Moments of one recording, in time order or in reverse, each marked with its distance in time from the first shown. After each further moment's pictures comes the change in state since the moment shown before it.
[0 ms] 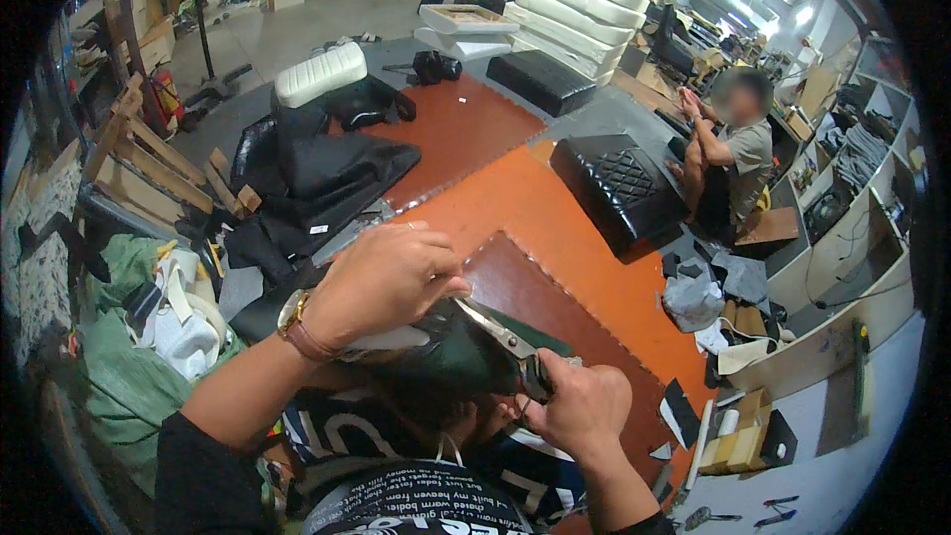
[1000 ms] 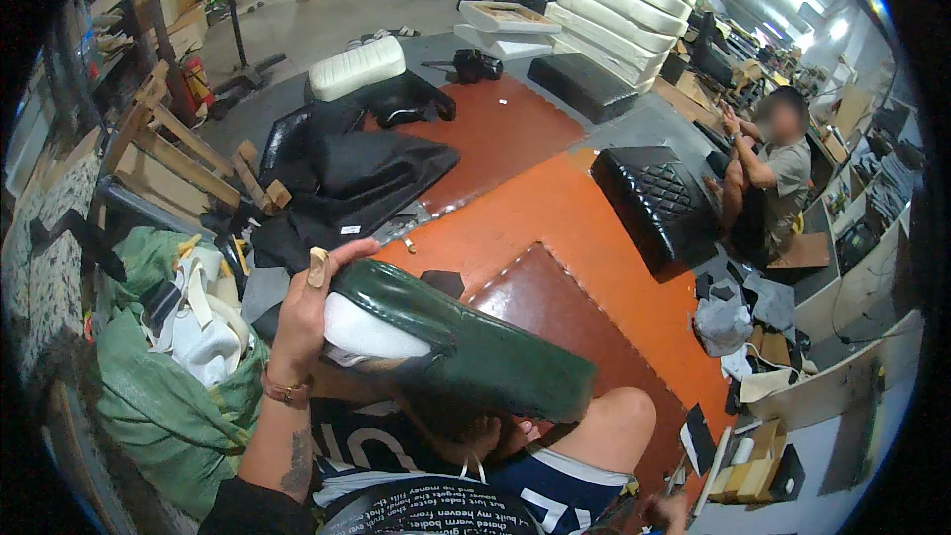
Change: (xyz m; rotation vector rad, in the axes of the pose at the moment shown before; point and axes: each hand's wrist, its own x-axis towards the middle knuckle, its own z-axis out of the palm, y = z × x) left_hand -0.105 -0.065 0.009 -0.821 0.501 -0.603; right_hand -0.281 0.302 0.112 0.319 -0.258 1.149
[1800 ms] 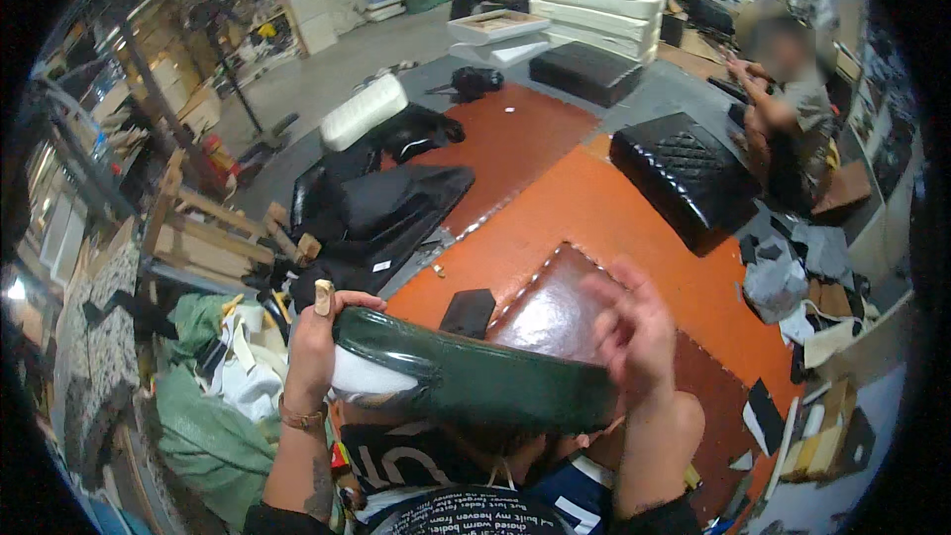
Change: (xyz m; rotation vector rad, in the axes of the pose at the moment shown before) left_hand 0.005 0.040 0.026 0.145 -0.006 -0.231; right_hand -0.054 -0.444 0.025 1.469 -0.833 -0.579
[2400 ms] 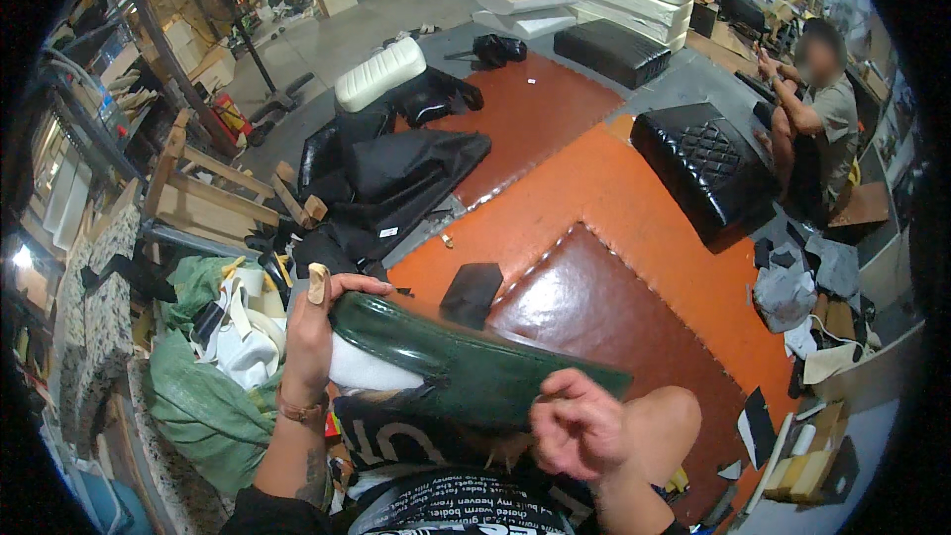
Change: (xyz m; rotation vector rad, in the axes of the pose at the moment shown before) left_hand -0.011 -0.005 0.011 -0.036 0.036 0.060; right_hand -0.079 0.039 0.011 0.607 -0.327 0.562
